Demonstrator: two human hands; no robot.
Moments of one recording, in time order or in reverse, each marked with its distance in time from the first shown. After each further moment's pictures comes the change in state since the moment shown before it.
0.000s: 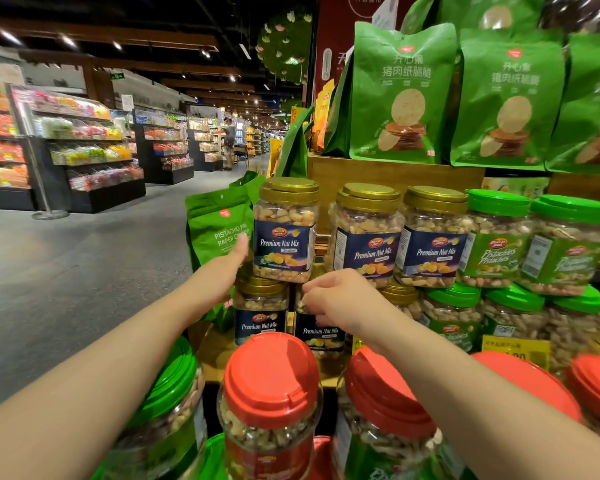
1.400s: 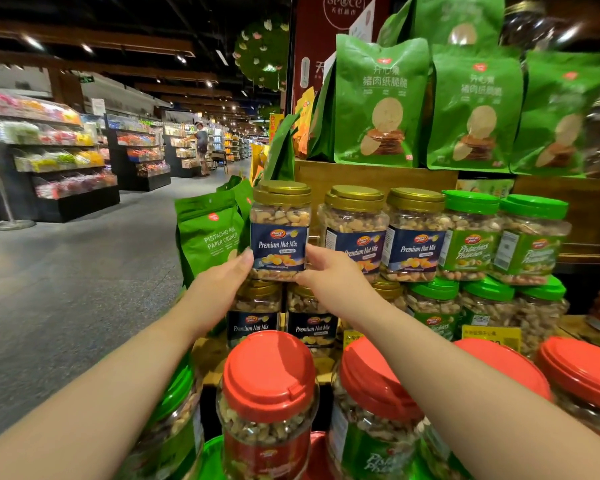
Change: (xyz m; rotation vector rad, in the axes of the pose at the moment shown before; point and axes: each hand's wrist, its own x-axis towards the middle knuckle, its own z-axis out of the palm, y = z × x) left_hand 0.003 -0.033 -0.001 0.114 -0.009 0.334; right_hand 0.006 -0.006 0.002 -0.048 0.133 -0.216
